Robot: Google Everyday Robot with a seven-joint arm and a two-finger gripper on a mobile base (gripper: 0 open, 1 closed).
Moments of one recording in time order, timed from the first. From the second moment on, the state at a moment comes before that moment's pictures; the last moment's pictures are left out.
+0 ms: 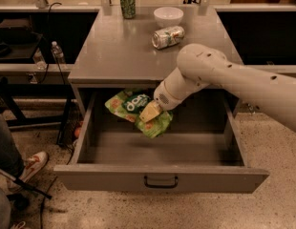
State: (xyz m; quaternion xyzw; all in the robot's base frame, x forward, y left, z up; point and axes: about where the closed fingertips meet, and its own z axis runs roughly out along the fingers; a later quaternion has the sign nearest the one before) arm 0.602 -0.010 0.722 -0.43 0.86 0.20 0.20
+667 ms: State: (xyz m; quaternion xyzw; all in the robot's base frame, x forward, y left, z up) arm 0.620 -0.025 0.706 -0.36 0.89 0.16 0.22
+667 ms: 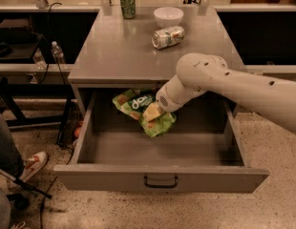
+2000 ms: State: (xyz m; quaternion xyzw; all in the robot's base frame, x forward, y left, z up) arm 0.580 -0.086 0.717 -0.27 0.93 0.09 0.23
